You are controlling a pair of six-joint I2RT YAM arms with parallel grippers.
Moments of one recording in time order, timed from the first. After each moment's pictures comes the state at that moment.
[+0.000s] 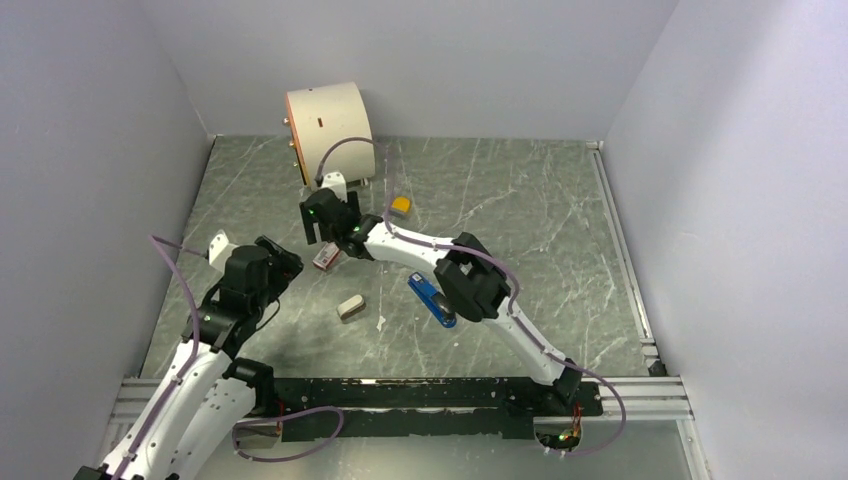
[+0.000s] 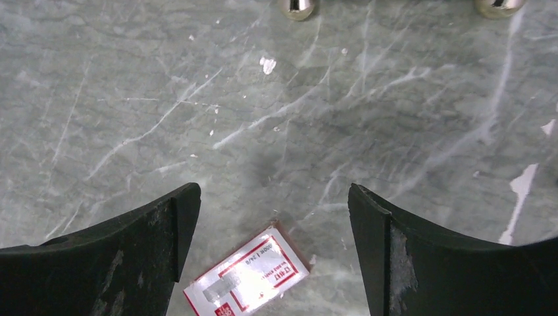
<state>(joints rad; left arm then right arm) -0.30 0.62 0.54 -0.57 -0.37 -1.00 0.98 2.44 2.01 -0.18 0.38 0.45</state>
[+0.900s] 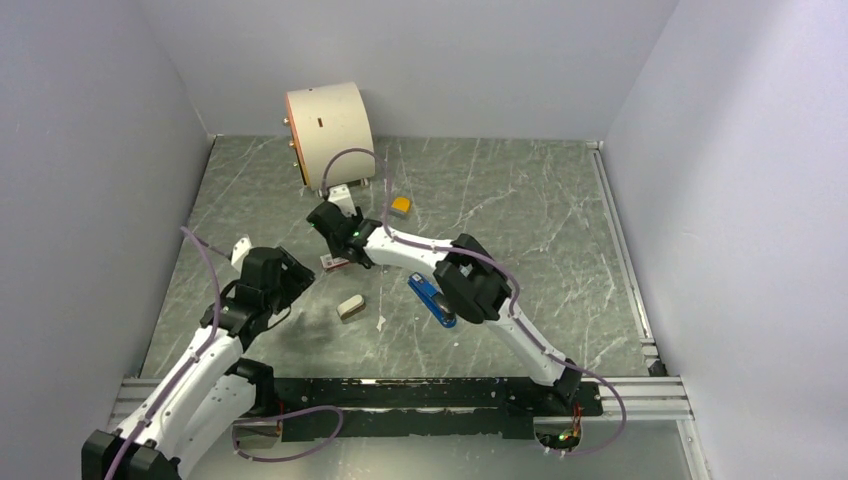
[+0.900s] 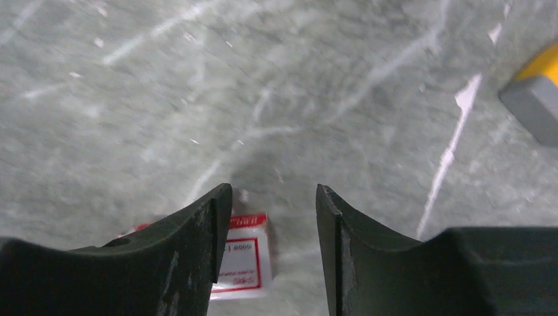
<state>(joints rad) -0.30 0.71 0.44 -0.46 -0.25 -0.98 1.00 2.47 2.02 -0.38 0.50 0.42</state>
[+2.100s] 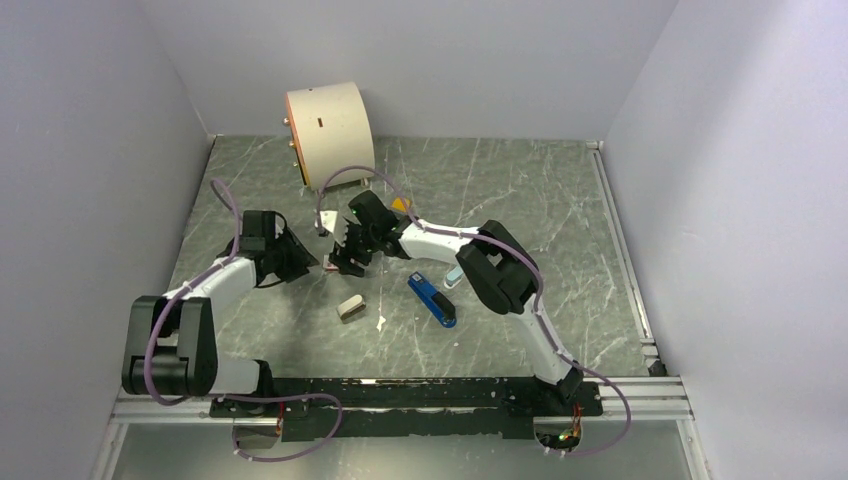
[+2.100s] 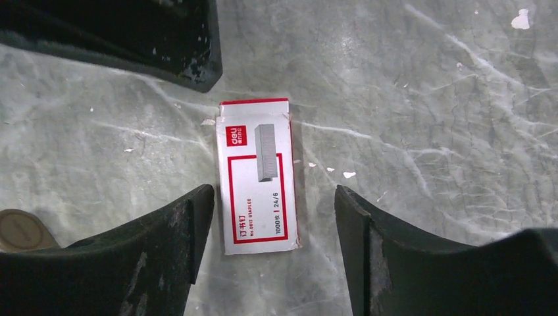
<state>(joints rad) -0.06 1.35 0.61 -0.19 0.16 -0.73 0.86 2.27 1.61 -0.08 -0.45 -0.46</state>
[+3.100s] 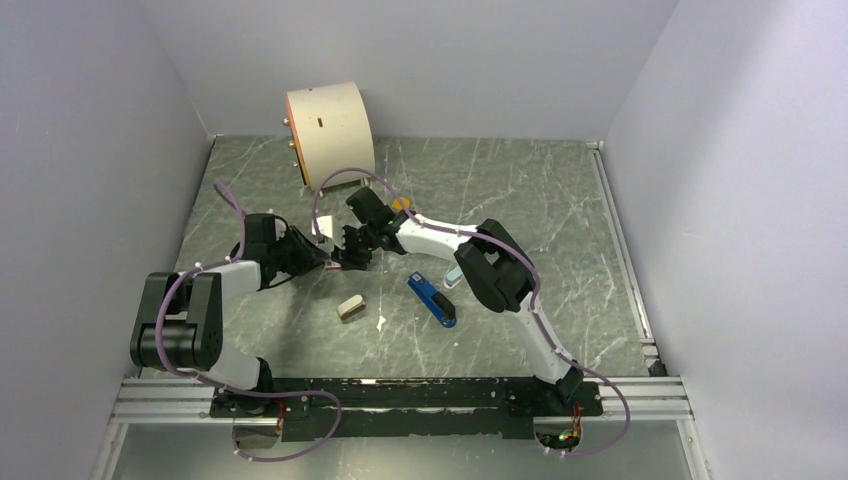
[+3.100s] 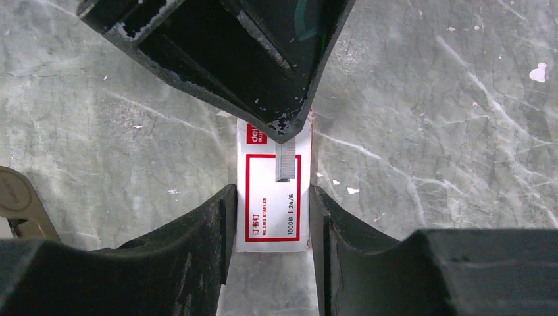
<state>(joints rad) -0.02 1.49 0.54 0.16 0.36 -0.76 0.86 2.31 1.71 -0.22 -0.53 -0.67</state>
